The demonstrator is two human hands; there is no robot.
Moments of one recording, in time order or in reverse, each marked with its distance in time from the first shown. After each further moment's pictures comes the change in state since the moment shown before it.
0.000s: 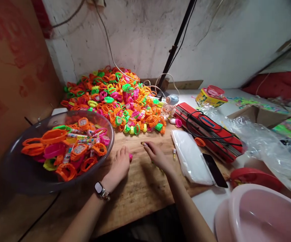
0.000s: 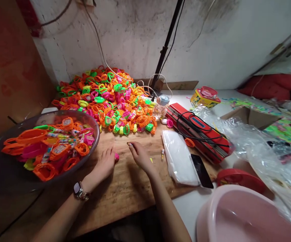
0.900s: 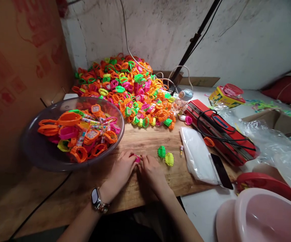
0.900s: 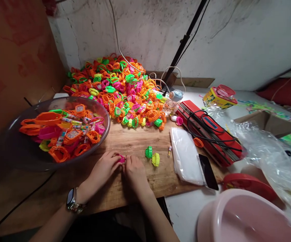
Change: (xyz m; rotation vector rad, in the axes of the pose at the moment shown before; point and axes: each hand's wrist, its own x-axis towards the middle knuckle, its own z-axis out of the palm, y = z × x) left_hand -0.059 0.016 -0.042 -0.196 -0.028 0.102; right_hand -0.079 -0.029 0.056 -0.765 -0.054 -0.239
